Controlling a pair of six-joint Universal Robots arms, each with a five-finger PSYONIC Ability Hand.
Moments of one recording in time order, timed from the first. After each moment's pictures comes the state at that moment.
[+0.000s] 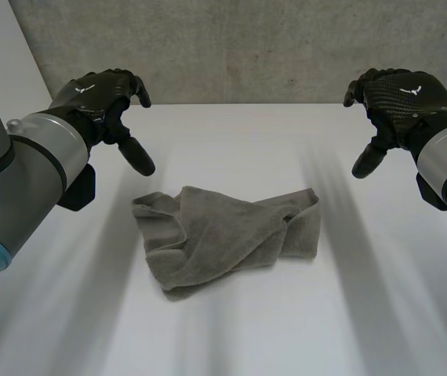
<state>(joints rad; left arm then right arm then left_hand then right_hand) 4.20 -1.80 -1.22 2.87 -1.69 3.04 1.93 -1.45 1.42 0.14 1.53 2.93 0.26 0.24 0.25 0.25 0.06 0.42 0.25 0.24 0.26 0.06</state>
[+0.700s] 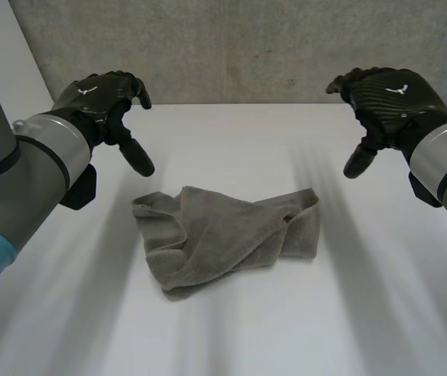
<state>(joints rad) 4.21 -1.82 -1.21 2.88 -1.68 3.07 1.93 -1.44 1.40 0.13 1.44 2.89 0.25 0.24 0.24 0.25 0.06 0.23 0.25 0.24 0.26 0.06</state>
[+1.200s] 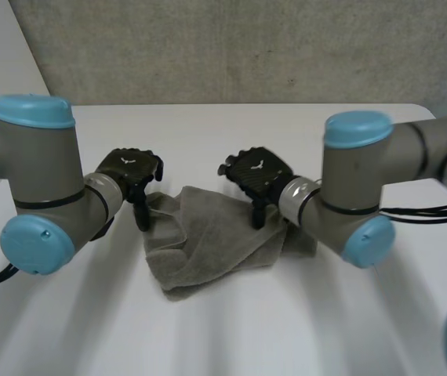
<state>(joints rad) 4.29 -2.16 -1.21 2.96 -1.55 3.39 2.14 -0.71 0.90 0.14 1.27 2.70 0.25 0.24 0.24 0.25 0.06 0.22 0.25 0.24 0.26 0.06</state>
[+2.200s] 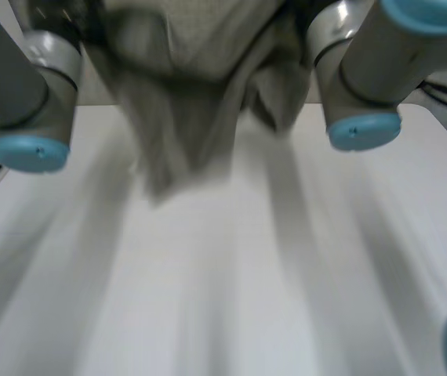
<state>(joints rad) 4.34 -2.09 -0.88 3.40 -1.67 3.28 2.15 -0.75 0.29 -0.04 1.70 2.65 1.30 1.34 1.33 1.36 1.12 1.33 1.33 1.35 1.35 1.15</state>
